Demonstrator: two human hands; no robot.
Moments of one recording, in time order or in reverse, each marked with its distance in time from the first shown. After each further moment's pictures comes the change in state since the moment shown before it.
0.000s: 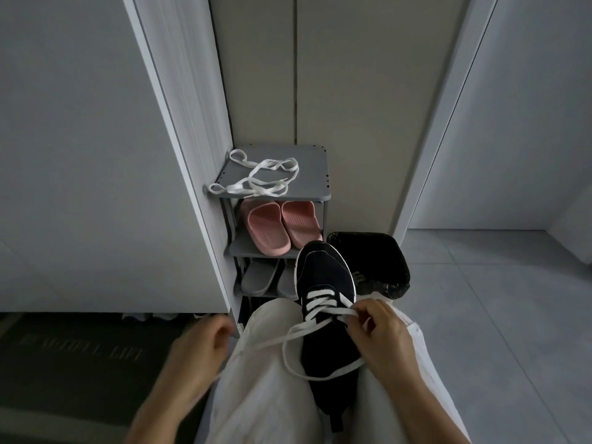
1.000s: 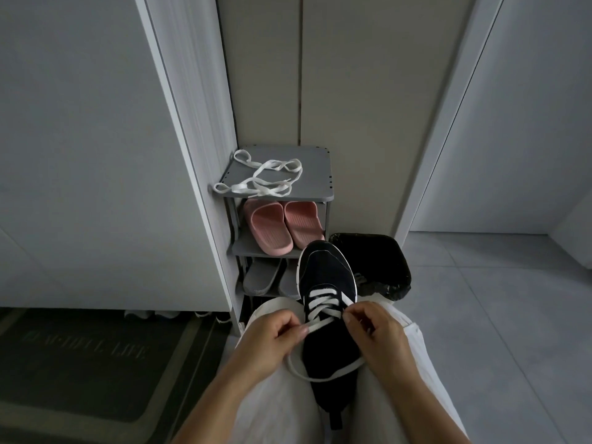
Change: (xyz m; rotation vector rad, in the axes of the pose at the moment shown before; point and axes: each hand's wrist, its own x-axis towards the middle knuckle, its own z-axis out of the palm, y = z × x) left_hand 0.002 0.058 0.028 -0.515 -0.192 0.155; right_hand -0.002 0.007 0.002 0.131 -0.094 -0.052
